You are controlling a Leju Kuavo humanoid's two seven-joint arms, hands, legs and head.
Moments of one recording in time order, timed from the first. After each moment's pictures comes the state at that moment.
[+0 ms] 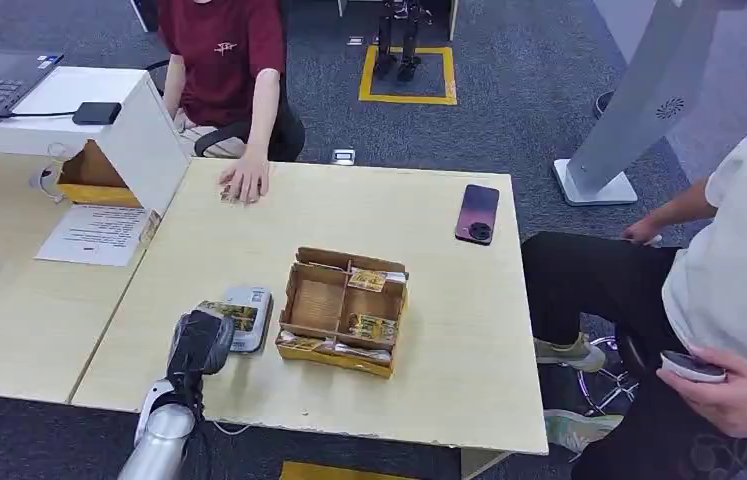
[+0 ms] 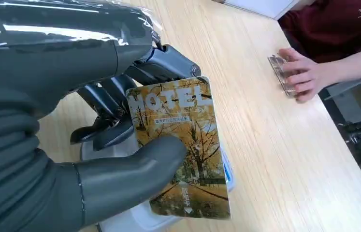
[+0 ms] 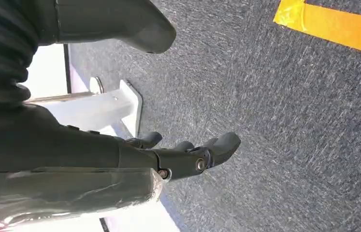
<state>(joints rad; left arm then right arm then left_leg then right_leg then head) -0.15 -0.10 0.06 -1.09 -0.58 0.25 -0.37 -0.07 0.09 -0.83 -0.21 1.46 -0.22 0.06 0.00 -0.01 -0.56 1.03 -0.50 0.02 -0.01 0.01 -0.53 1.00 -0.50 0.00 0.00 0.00</state>
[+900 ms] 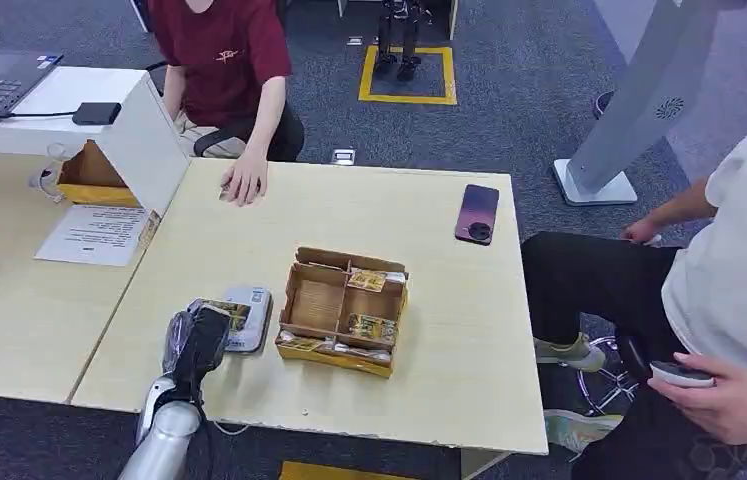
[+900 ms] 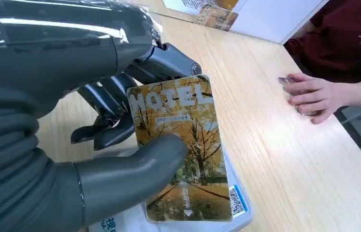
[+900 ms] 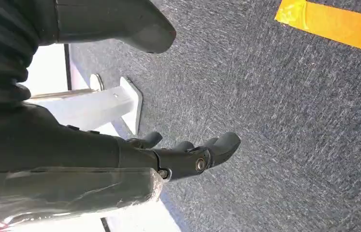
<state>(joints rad) -0.18 -0.10 0.06 -1.03 -0.70 0.39 -0.34 -0.07 0.09 -0.83 -0.21 1.48 -0.22 0.06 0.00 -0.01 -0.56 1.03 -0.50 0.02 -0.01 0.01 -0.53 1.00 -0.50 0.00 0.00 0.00</state>
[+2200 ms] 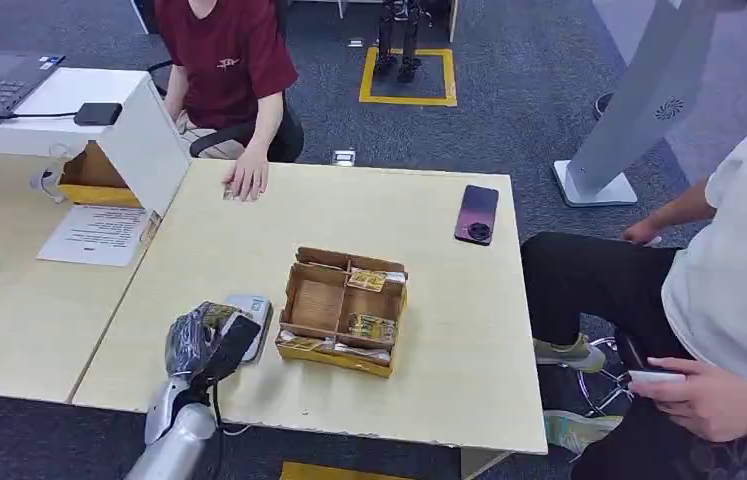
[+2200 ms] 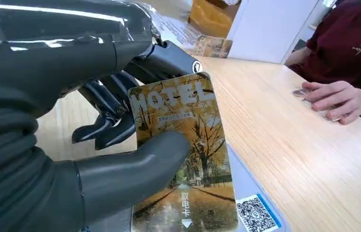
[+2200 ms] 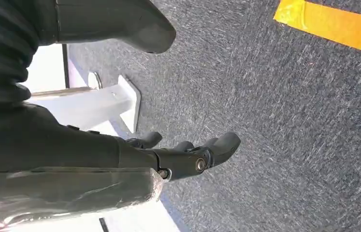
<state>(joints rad) -0.24 -0.10 0.06 -0.87 -1.01 0.57 -0.22 -0.07 0.09 -0.85 -0.21 1.50 -0.22 0.06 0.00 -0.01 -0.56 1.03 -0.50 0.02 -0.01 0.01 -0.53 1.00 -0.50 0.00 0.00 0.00</state>
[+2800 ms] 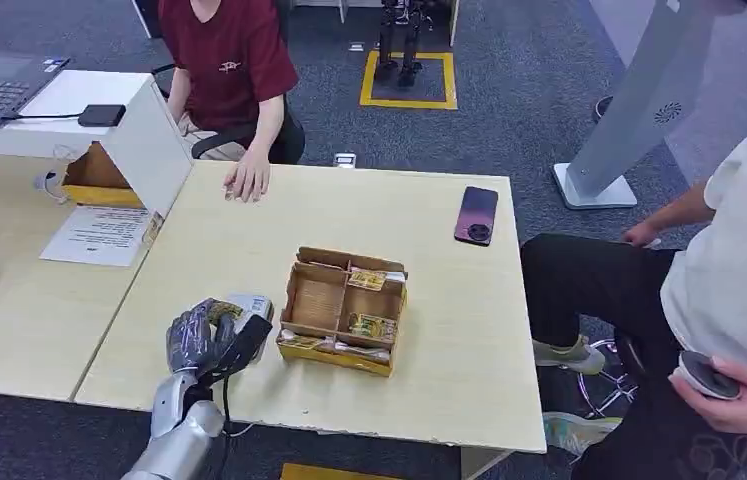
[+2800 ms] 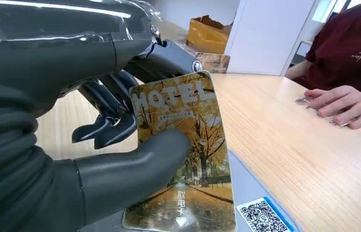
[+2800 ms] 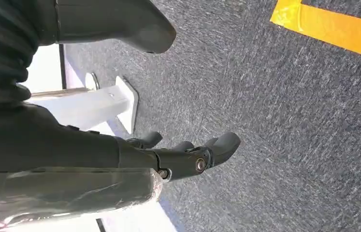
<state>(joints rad) -0.28 -0.10 0.06 -0.76 -1.14 0.65 -0.16 -0.07 0.10 -0.85 -0.21 1.51 -0.22 0.06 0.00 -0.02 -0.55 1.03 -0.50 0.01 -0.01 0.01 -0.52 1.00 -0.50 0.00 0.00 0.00</state>
